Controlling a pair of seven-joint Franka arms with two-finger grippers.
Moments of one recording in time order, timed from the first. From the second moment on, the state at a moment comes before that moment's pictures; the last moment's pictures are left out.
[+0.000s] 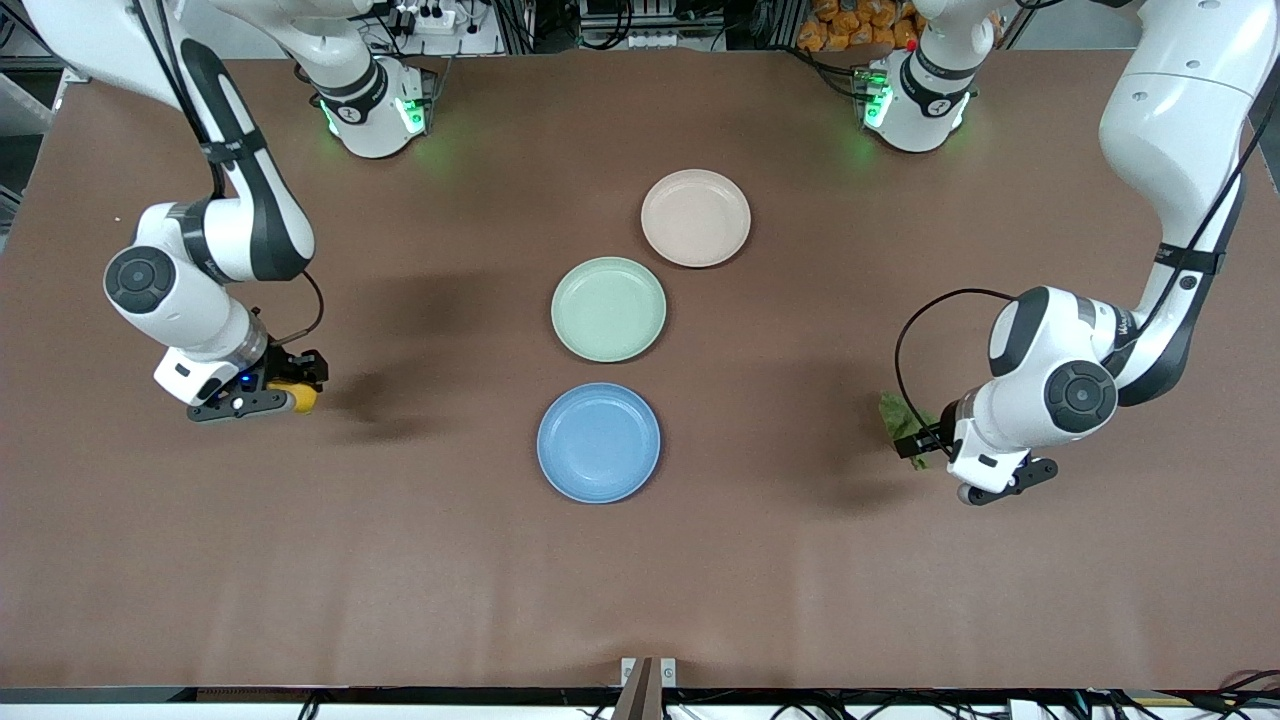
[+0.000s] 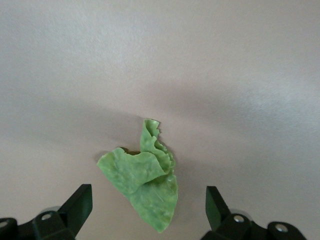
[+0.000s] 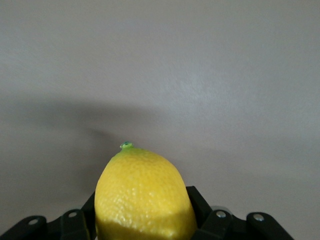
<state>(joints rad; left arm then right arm) 0.29 0.65 -0.53 -1.65 0.35 2.12 -0.70 -0.04 0.28 0.02 -2.18 -0.13 2.50 -0.11</state>
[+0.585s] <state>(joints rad) 0.05 0.38 -0.24 -1.80 0.16 2.11 -0.55 -0.04 0.47 0.01 -2.19 -0.13 2.75 -0.11</state>
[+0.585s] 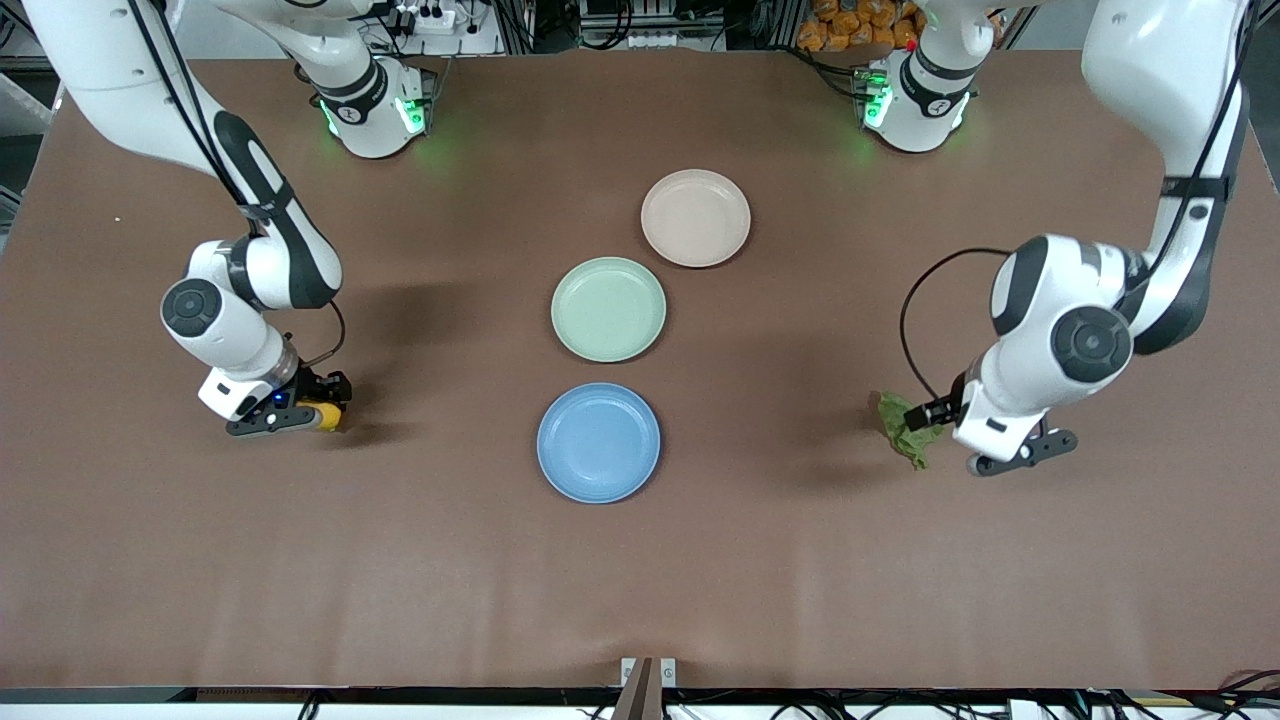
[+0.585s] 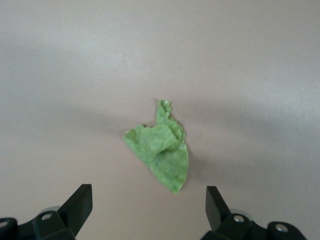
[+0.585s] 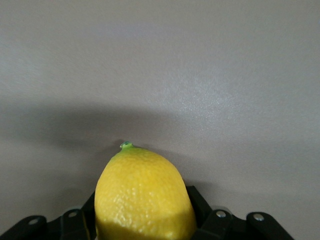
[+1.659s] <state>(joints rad) 0.02 -0.03 -0.19 -1.71 0.00 1.74 -0.15 0.00 0.08 0.02 -1.88 -0.12 1.85 -0.11</state>
